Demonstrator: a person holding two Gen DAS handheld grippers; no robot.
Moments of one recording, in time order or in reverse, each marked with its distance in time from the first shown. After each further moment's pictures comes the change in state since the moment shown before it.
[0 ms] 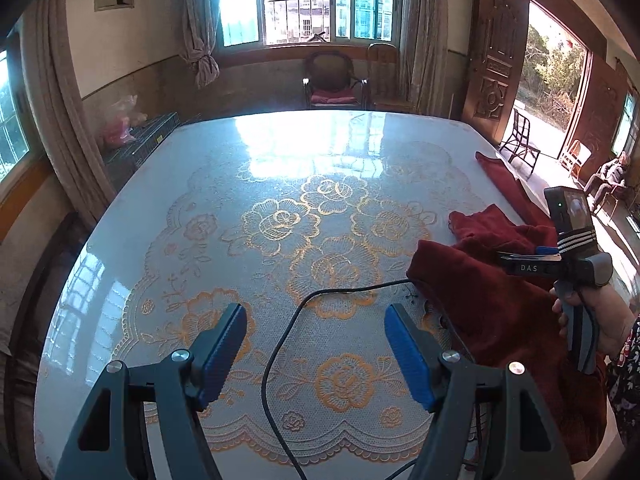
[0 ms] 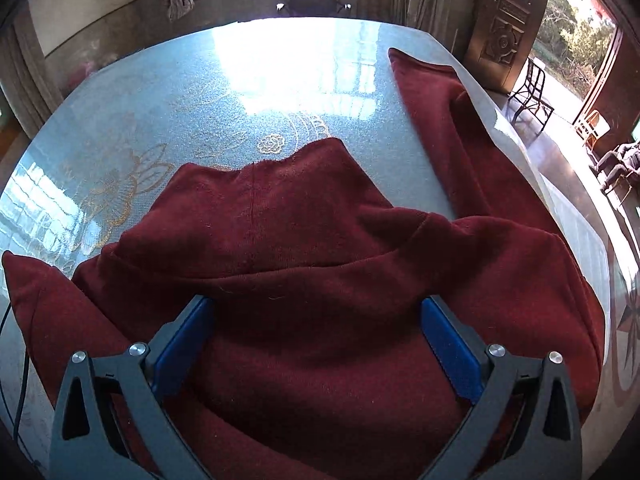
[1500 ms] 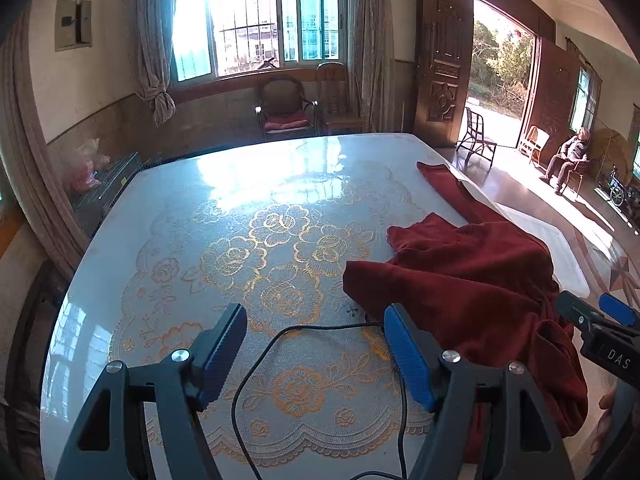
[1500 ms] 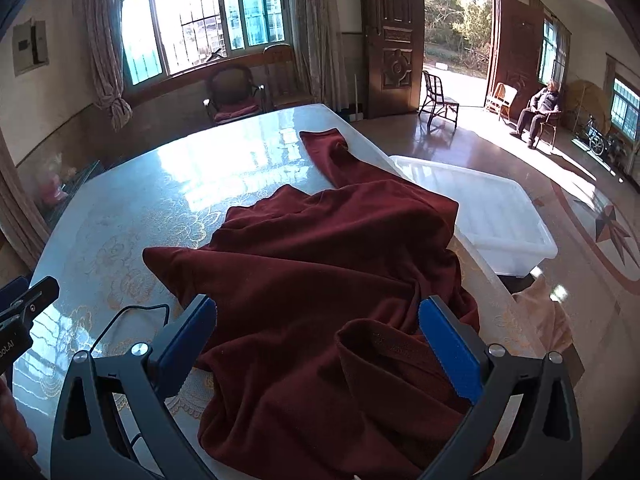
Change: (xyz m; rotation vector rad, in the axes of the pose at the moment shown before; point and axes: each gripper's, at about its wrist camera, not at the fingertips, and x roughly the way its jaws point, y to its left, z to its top) left arm -0.035 -0.037 0.006 0.128 -0.059 -0.118; right arm -0.220 0.023 -0.121 0.332 -0.281 -0.123
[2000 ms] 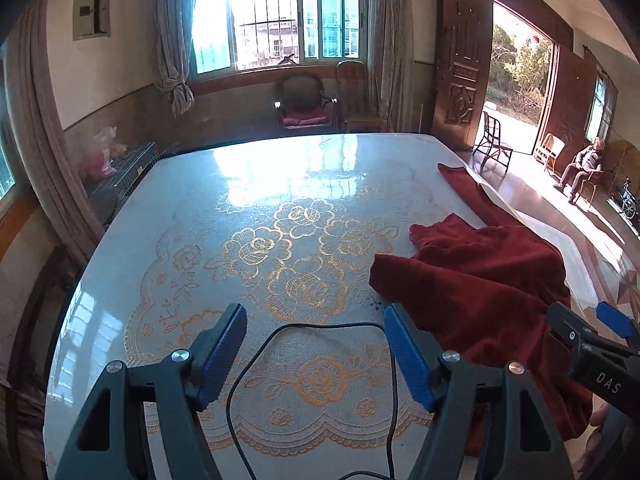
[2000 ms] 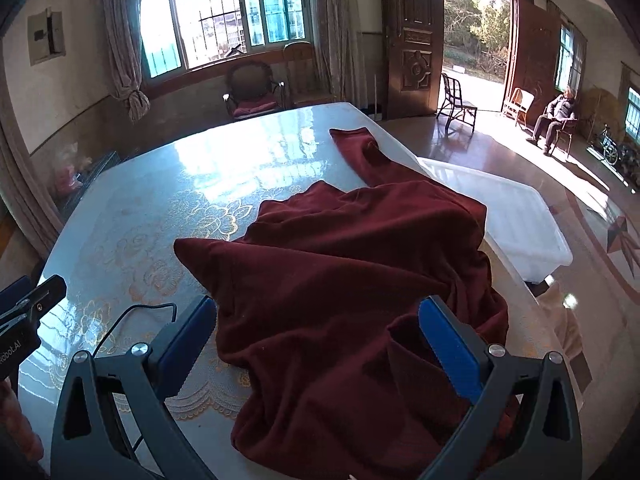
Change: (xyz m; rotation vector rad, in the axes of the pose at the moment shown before) left arm -0.008 0.020 -0.005 -0.041 -0.011 0.041; right arm -0.001 0.039 -0.007 -0.058 0.005 0.036
